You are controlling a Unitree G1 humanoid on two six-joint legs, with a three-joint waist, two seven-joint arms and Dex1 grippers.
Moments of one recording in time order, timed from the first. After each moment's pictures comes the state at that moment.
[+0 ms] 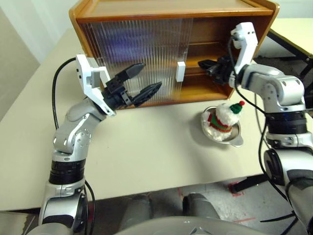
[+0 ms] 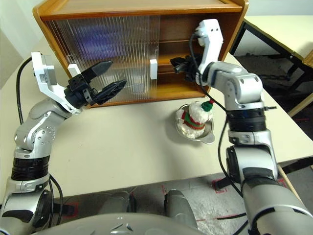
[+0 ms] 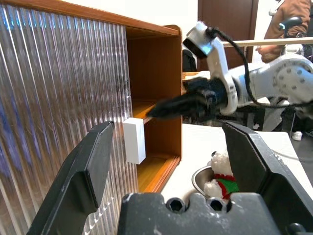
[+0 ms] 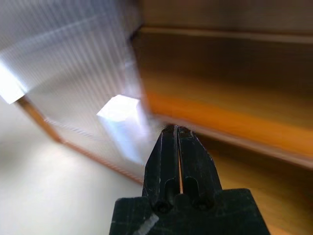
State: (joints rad) left arm -0.42 0.42 0.10 -0.22 -0.63 0.34 -0.79; right arm -0.84 -0.45 -0.09 0.14 0.36 0.82 0.63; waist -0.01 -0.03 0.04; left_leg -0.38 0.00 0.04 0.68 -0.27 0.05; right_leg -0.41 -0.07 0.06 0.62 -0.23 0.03
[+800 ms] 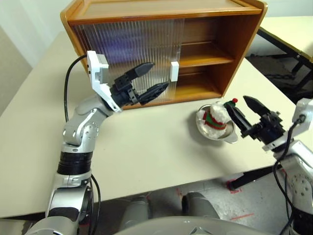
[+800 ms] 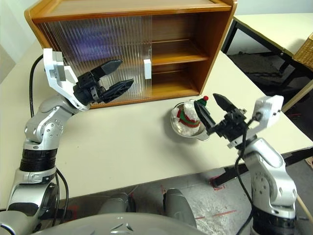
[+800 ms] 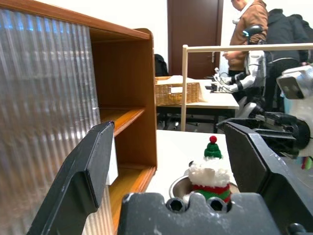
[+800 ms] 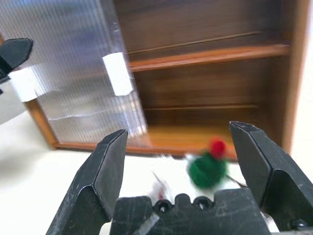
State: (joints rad) left arm -0.50 0.39 0.06 -0.12 -0.63 0.33 -0.86; right arm 0.10 -0.31 -0.37 -0.47 0.54 0.34 0.63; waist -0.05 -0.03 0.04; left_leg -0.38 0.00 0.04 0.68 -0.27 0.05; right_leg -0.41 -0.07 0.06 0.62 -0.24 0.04
